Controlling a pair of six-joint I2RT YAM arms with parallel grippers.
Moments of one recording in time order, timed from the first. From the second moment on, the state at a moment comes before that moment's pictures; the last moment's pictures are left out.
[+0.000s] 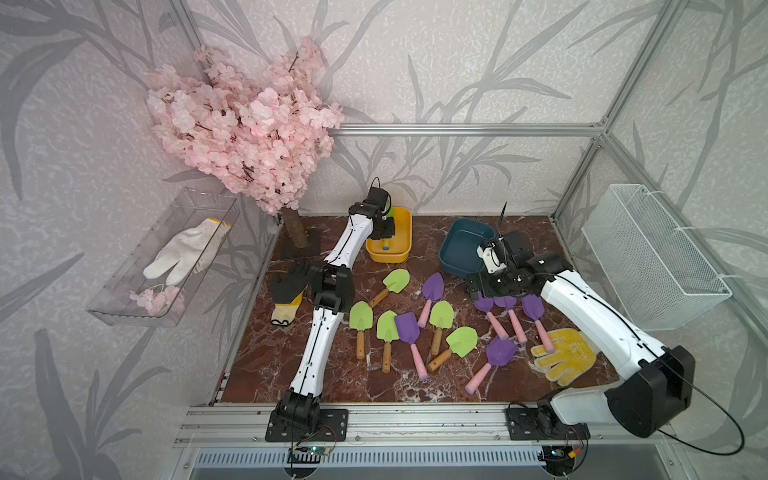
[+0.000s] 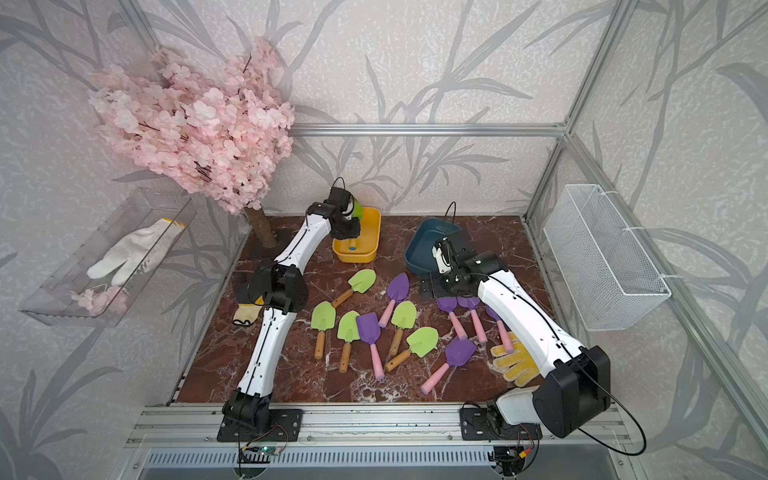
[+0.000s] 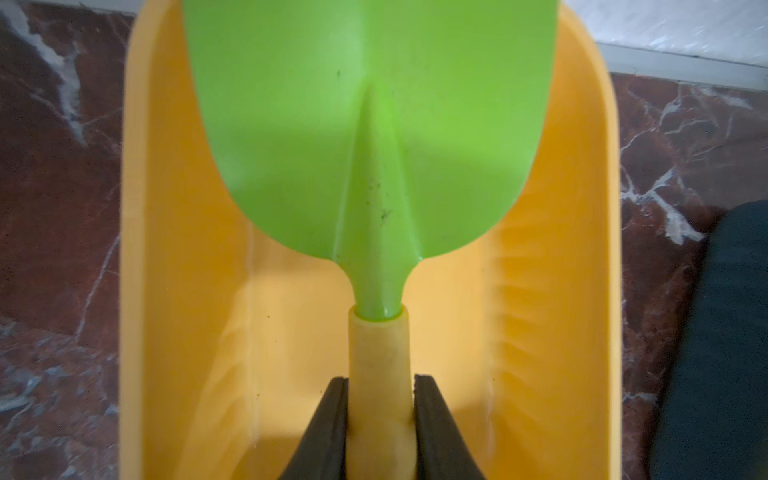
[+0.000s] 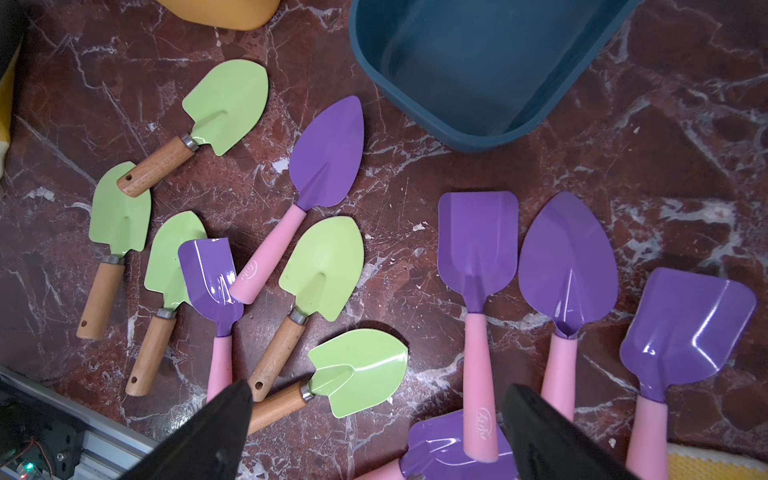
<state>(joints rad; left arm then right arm) -0.27 2.69 2.68 -1.03 0.07 -0.31 0.42 1.39 1.26 -0.97 -0.10 0.27</state>
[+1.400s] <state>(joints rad) -0.27 2.69 2.61 -1.14 -0.03 -0.23 0.39 1.37 1.20 -0.96 -0.12 0.28</state>
